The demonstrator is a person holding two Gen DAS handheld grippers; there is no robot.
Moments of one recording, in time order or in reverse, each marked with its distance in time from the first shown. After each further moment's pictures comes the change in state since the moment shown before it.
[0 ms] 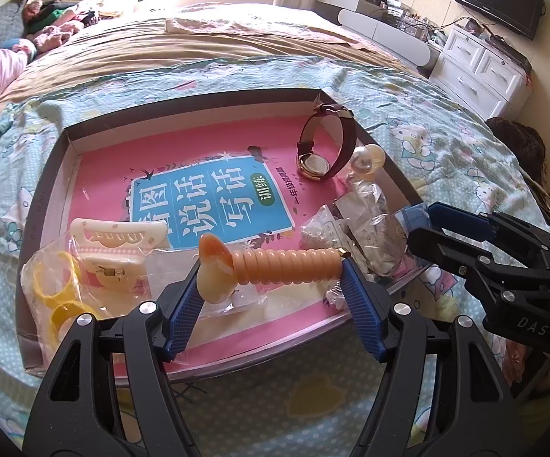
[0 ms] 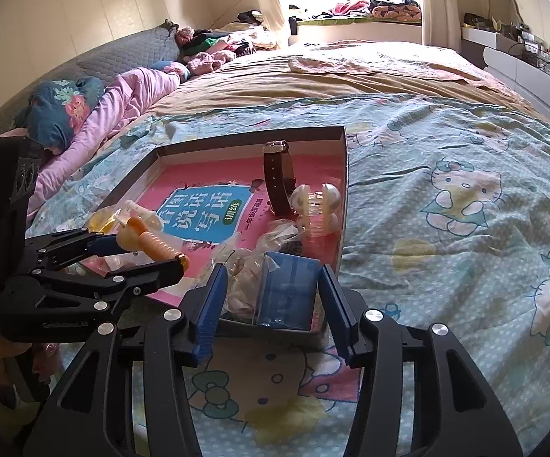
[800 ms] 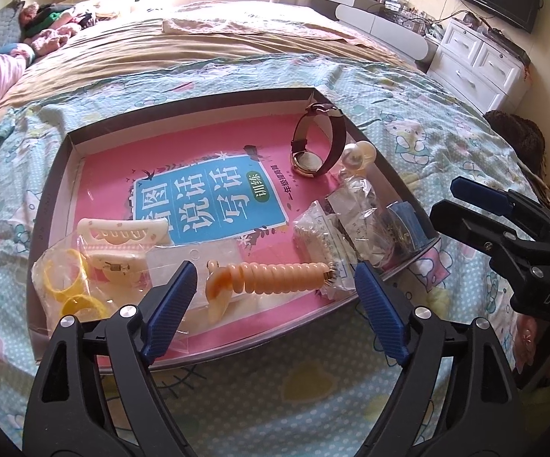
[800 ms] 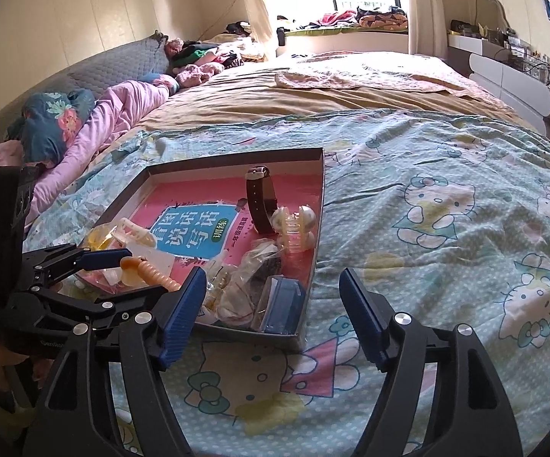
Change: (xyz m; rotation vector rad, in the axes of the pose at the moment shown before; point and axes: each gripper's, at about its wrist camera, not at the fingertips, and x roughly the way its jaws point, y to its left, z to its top) left arm -0.010 -0.009 0.001 0.020 0.016 0.007; right arm -0.023 -0.007 0.010 0.017 -0.040 -0.045
